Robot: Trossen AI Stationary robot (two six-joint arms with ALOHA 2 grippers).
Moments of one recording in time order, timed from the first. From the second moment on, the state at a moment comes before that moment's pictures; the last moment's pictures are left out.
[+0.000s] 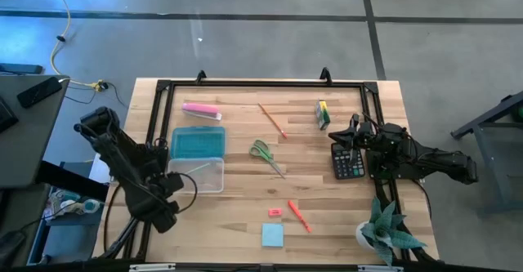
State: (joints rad) left arm -0.84 1.49 0.96 -1.46 -0.14 -1.44; right arm -0.25 0.01 0.02 0.00 -0.07 0.12
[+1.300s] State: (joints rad) left arm -0.52 1.49 0.90 -1.25 -0.13 -0.97; right arm -0.25 0.01 0.02 0.00 -0.07 0.12
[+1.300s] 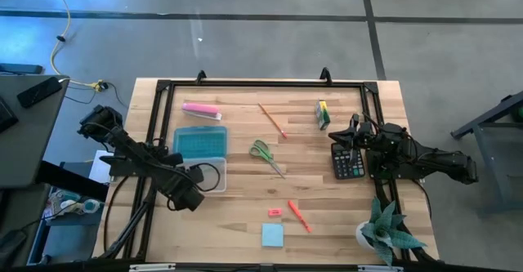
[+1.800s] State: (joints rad) left arm -0.52 1.49 0.96 -1.29 -0.16 -0.93; right arm -0.25 0.01 0.02 0.00 -0.07 0.12
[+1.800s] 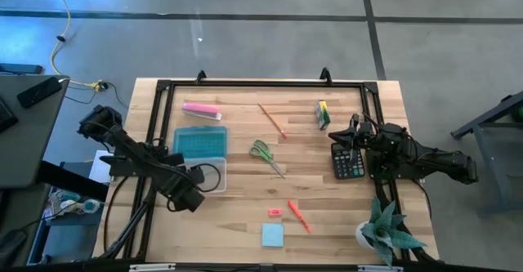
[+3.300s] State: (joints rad) left arm -0.40 1.37 0.53 0.52 -0.42 -0.37; right arm -0.25 0.01 0.02 0.02 -0.08 0.29
